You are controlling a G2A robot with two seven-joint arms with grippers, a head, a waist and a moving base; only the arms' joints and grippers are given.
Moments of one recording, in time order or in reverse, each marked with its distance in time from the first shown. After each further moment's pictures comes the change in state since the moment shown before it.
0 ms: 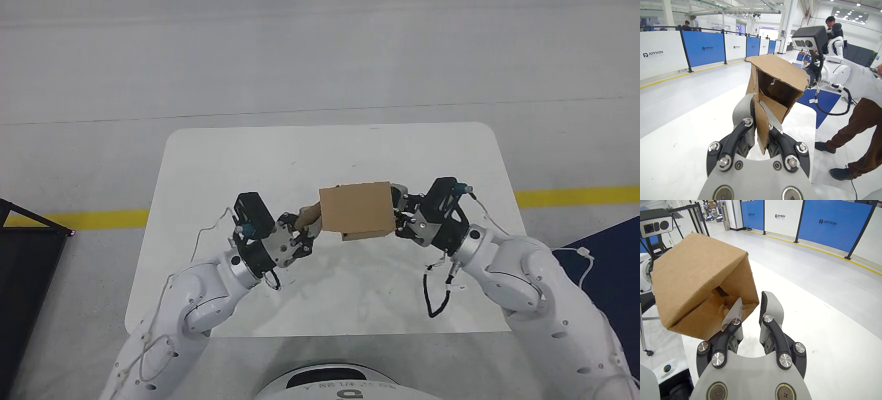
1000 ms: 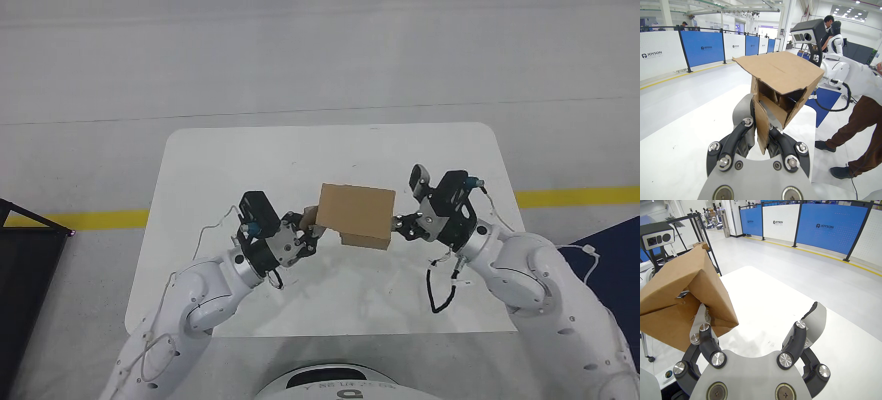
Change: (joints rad) left arm -0.018 0.000 0.023 -0.013 0.011 0.010 -0.030; right arm 0.016 0.018 0.001 0.009 0.041 0.018 -0.023
